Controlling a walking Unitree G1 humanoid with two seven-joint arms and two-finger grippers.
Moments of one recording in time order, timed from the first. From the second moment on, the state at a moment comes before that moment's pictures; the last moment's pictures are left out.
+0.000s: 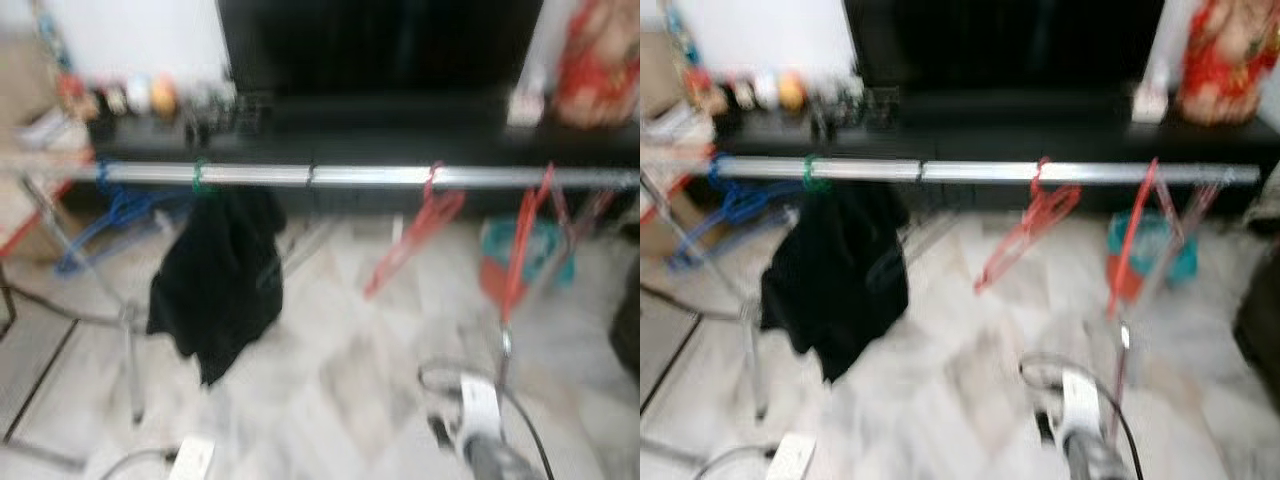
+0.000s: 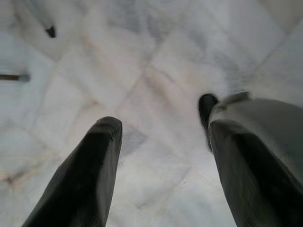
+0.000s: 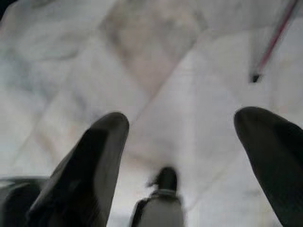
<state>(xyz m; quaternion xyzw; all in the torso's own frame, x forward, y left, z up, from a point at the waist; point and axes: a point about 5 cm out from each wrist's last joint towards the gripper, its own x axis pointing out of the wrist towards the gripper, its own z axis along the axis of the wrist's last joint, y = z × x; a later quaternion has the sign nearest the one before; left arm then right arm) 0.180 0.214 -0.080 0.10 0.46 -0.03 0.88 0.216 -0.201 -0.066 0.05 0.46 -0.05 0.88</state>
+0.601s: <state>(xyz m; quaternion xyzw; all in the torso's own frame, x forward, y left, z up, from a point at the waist) 0.187 0.206 -0.078 0.09 0.45 -0.04 0.89 0.220 -0.206 -0.063 0.04 0.45 -0.06 0.89</state>
